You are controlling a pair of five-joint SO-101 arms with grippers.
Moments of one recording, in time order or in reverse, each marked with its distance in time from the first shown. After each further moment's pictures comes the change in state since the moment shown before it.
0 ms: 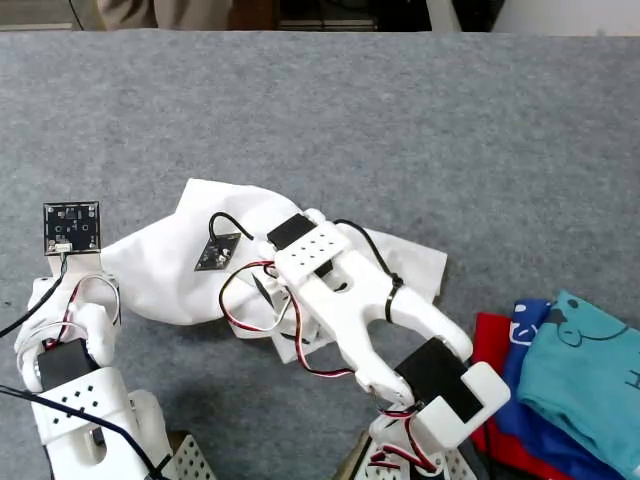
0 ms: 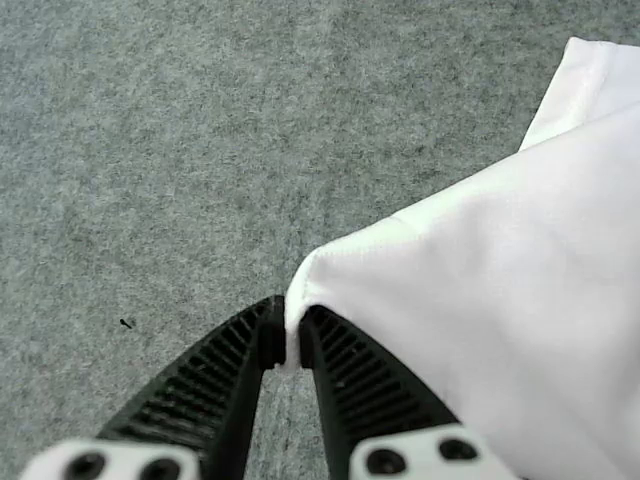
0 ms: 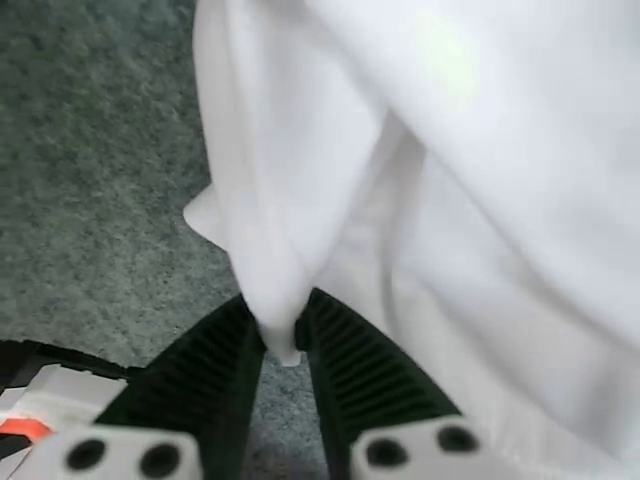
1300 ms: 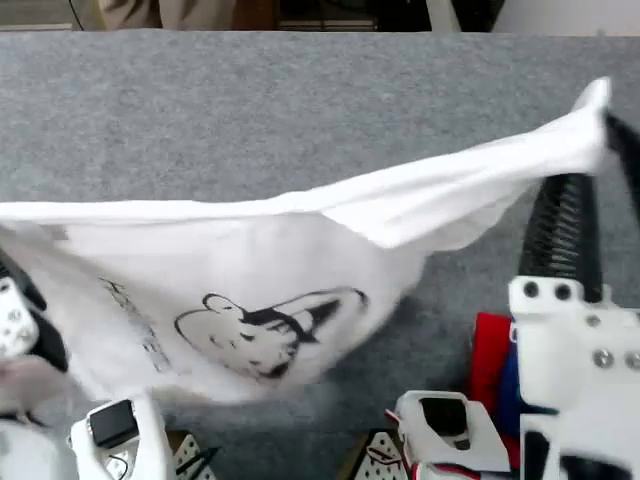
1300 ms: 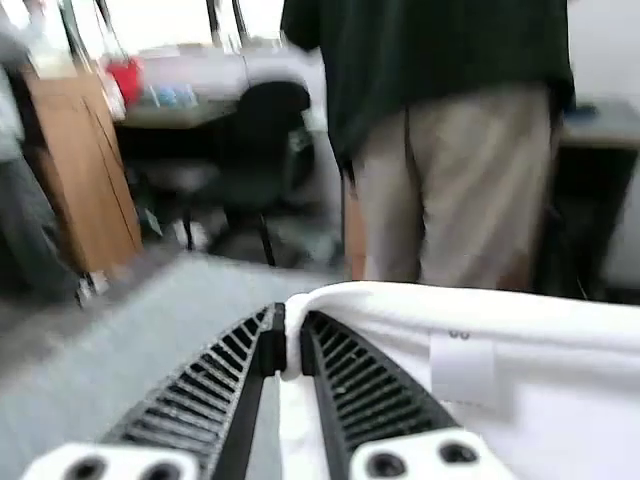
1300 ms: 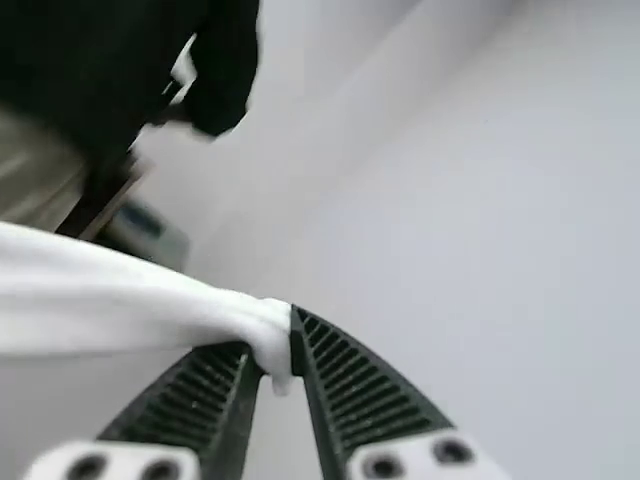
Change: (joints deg) left arm 0.1 9.7 -82.3 37.0 17.4; right arm 40.1 -40.2 -84.2 3.7 8.9
